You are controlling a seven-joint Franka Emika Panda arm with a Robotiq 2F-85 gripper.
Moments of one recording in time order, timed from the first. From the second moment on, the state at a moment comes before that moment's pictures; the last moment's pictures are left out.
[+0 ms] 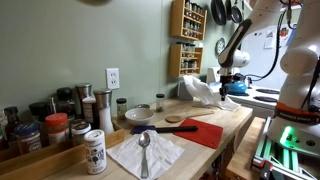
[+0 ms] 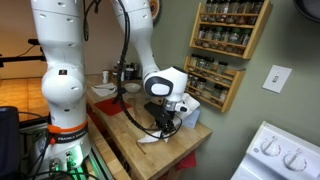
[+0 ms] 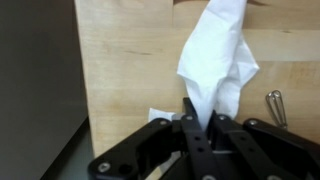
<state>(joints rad) -0.25 -0.07 -0.26 -2.74 0.01 2.65 -0.54</state>
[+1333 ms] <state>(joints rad) 0.11 -0.30 -0.13 -2.38 0.24 2.10 -0.70</state>
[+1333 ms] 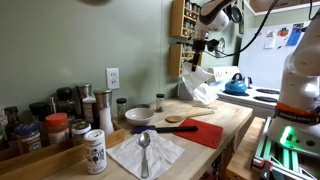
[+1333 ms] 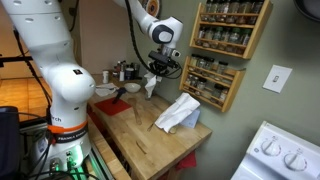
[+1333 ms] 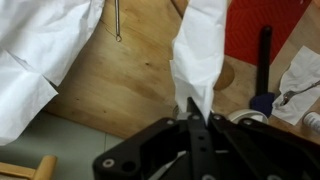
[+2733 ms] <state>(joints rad) 0.11 -0.05 0.00 -2.37 0.23 2.30 -0.62</state>
